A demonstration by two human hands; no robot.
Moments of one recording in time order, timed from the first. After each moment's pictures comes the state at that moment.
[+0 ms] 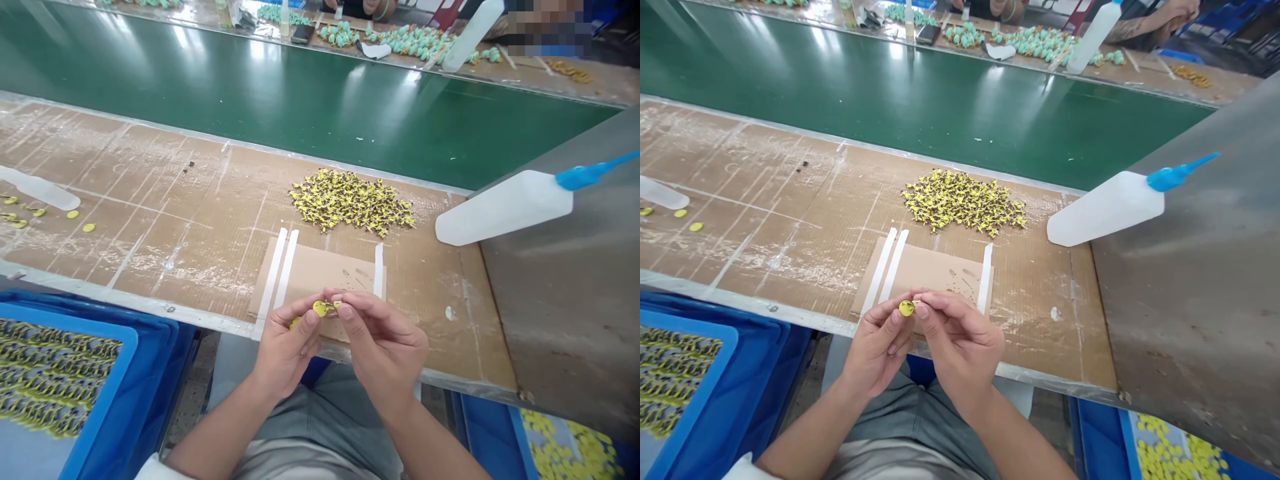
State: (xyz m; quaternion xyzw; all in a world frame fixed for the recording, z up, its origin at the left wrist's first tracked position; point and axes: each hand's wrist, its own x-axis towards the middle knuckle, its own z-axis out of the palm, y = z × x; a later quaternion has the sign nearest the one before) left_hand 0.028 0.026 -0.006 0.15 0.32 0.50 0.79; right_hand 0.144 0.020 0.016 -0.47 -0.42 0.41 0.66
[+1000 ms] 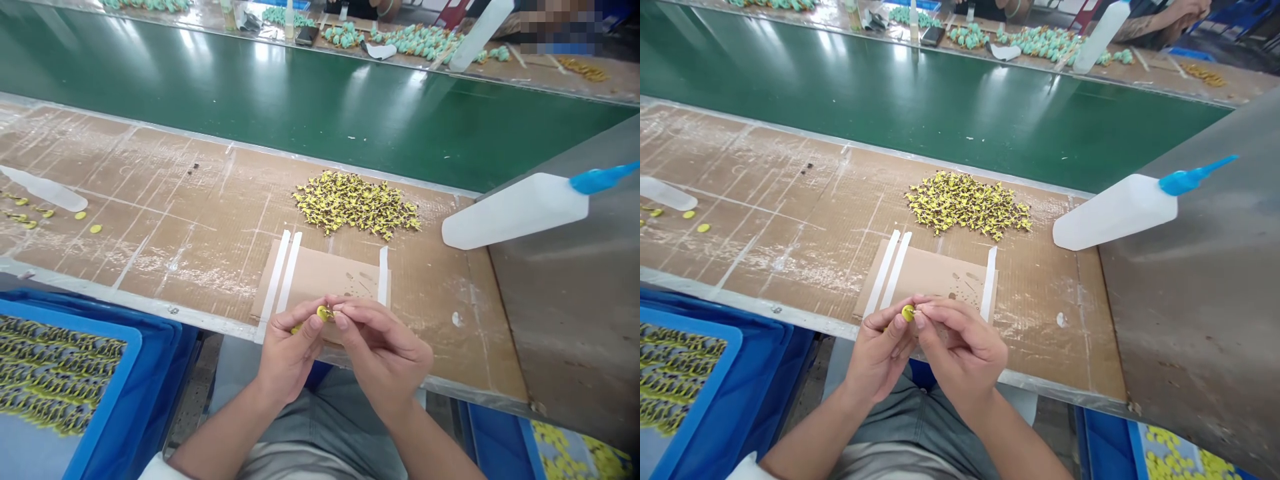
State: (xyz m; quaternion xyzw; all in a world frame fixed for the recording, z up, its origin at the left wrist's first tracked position) left_hand 0.032 0.025 -0.006 0.16 0.36 0.52 0.76; right_hand 0.148 0.021 0.010 -0.49 -0.52 0.30 0.63
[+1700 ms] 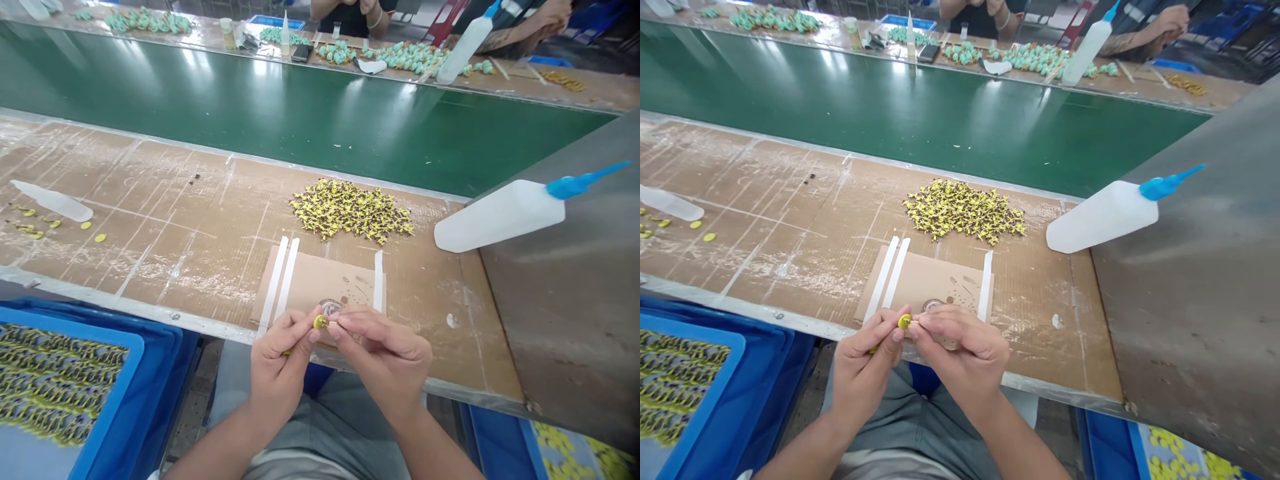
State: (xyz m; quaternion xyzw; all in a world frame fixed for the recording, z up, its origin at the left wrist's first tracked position) left_hand 0.019 0.009 0.006 0.42 0.45 0.52 0.59; right_hand 0.159 0.023 0.016 -0.46 -0.56 0.32 0.62
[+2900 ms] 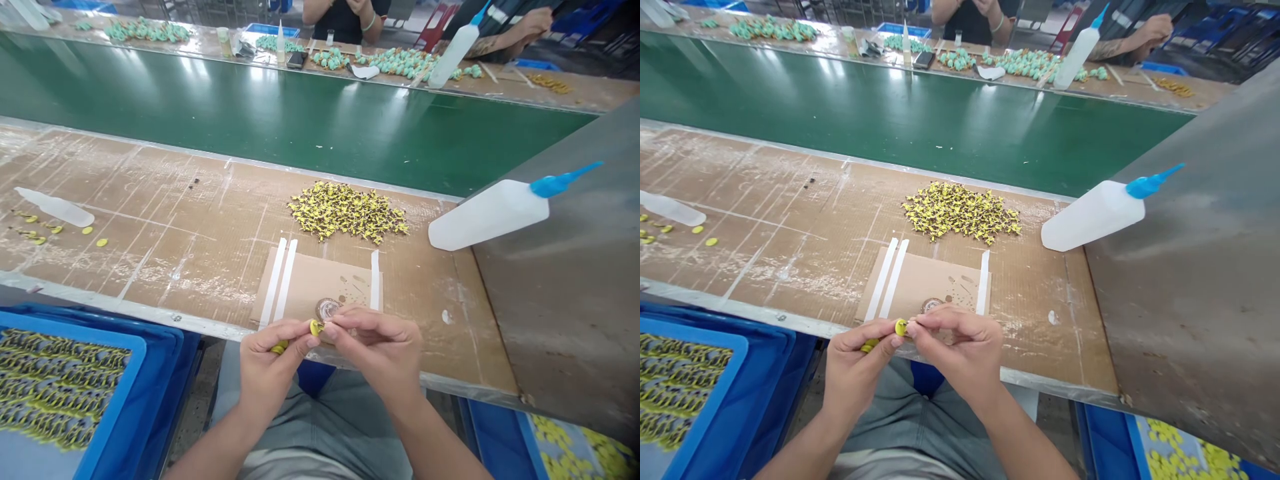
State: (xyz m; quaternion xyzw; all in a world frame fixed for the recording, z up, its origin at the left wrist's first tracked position) left_hand 0.009 0.011 0.003 0.38 0.47 0.54 0.59; right_hand 0.159 0.022 0.026 -0.48 -0.48 0.42 0.60
